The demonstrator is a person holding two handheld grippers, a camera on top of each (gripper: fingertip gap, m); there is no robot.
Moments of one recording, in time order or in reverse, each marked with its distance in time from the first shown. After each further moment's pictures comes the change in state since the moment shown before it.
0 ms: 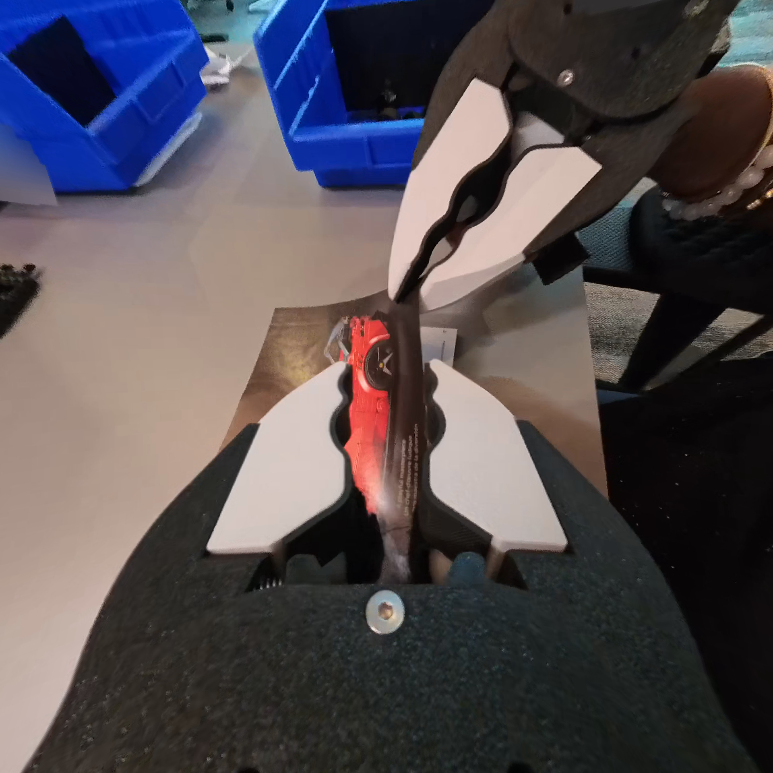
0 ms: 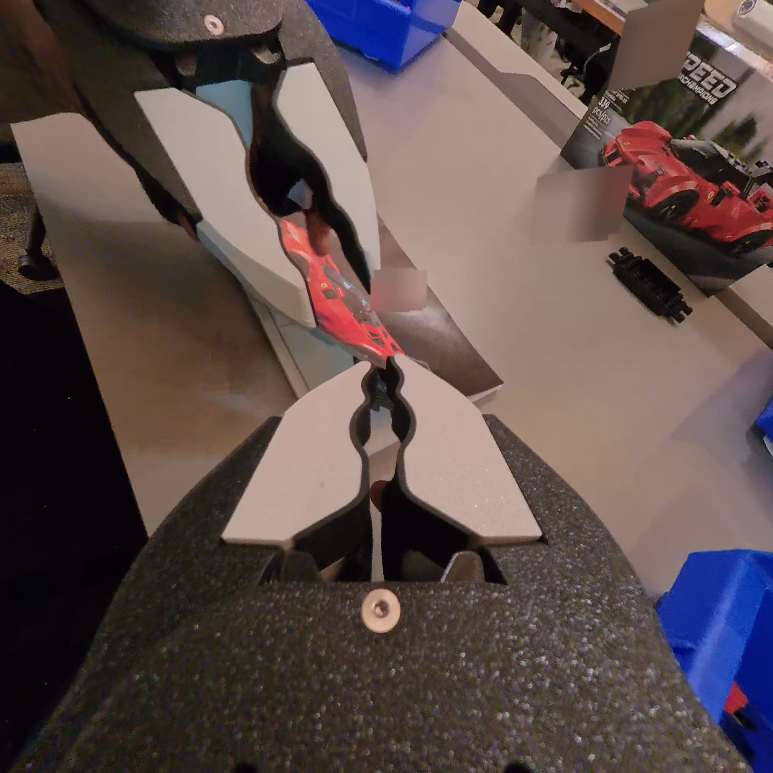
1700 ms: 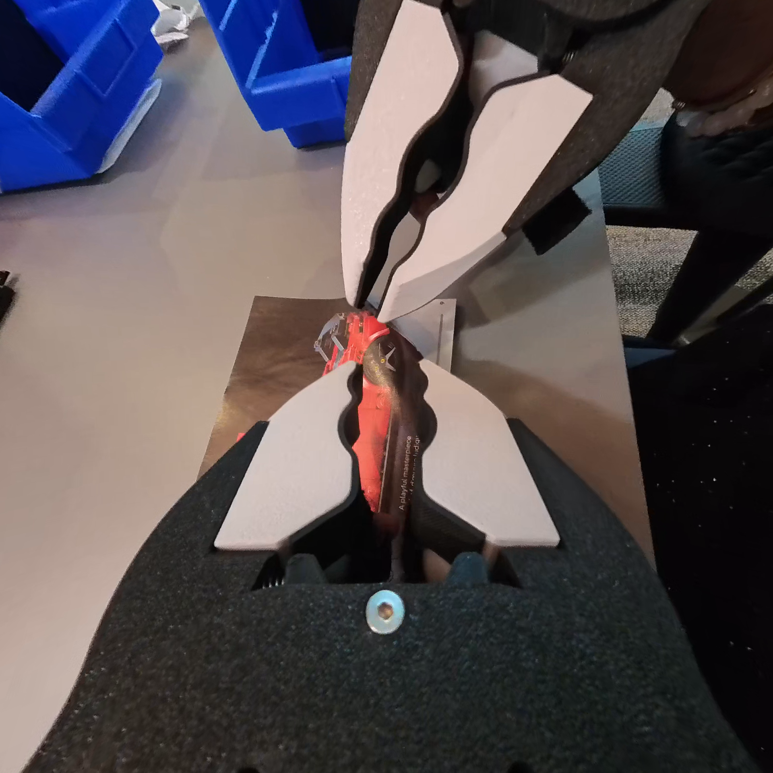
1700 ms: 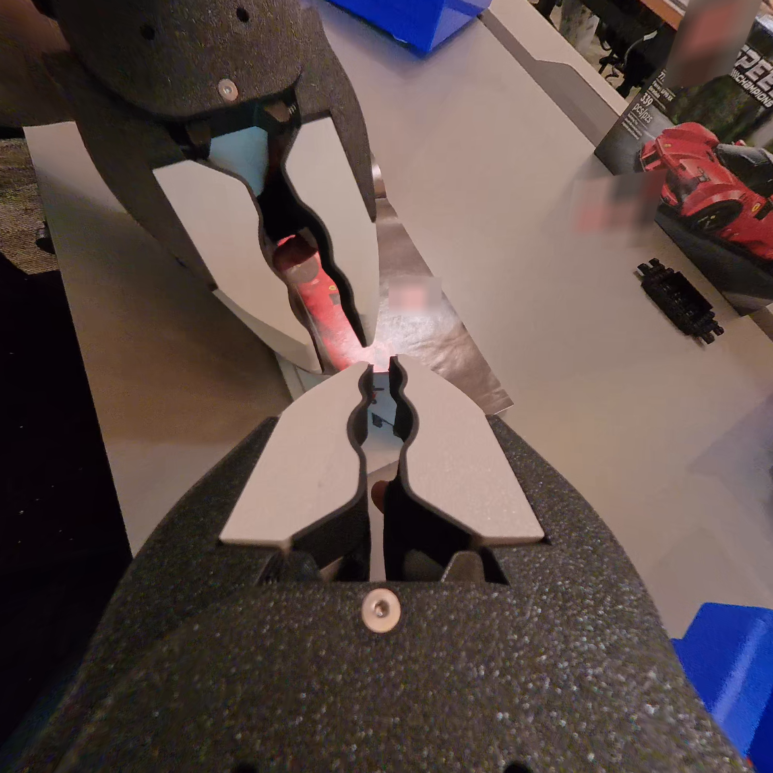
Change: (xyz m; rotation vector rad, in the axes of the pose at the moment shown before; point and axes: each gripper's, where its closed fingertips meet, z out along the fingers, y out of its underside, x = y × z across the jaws) left arm 0.005 0.018 0.016 -0.092 0.004 0.099; right arm -0.003 -0.001 0.014 -0.031 -0.058 -0.039
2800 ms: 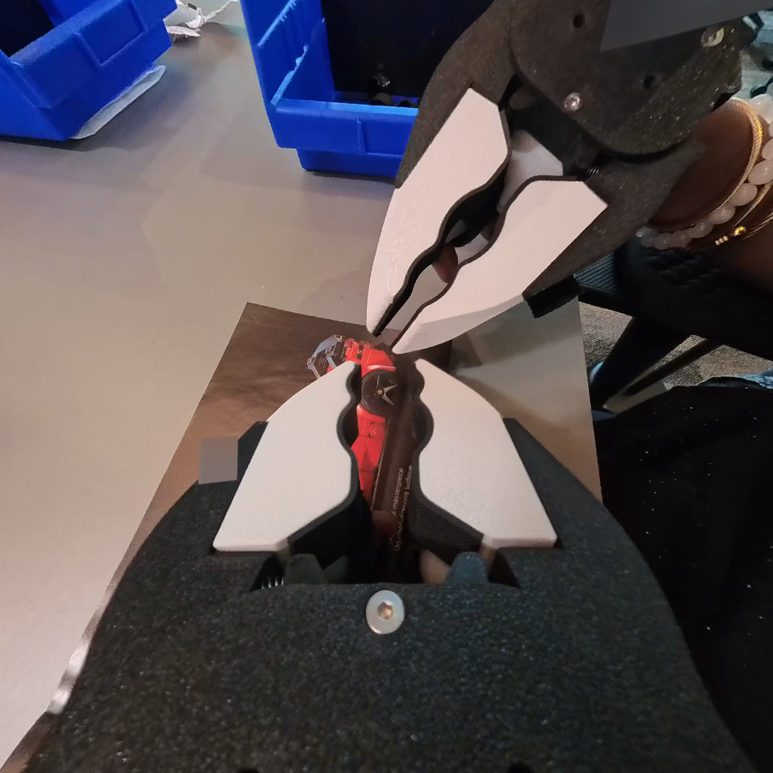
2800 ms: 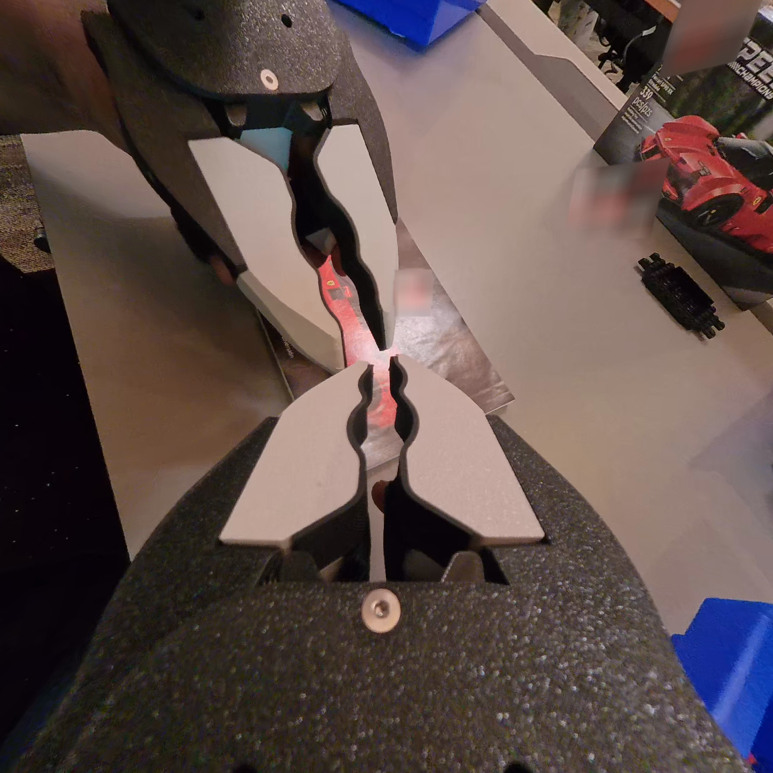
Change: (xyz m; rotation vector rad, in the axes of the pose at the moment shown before) left arm -0.004 -0.013 0.005 0.085 0.074 -0.210; right arm 0.001 0.003 0.000 -0.003 0.003 0.005
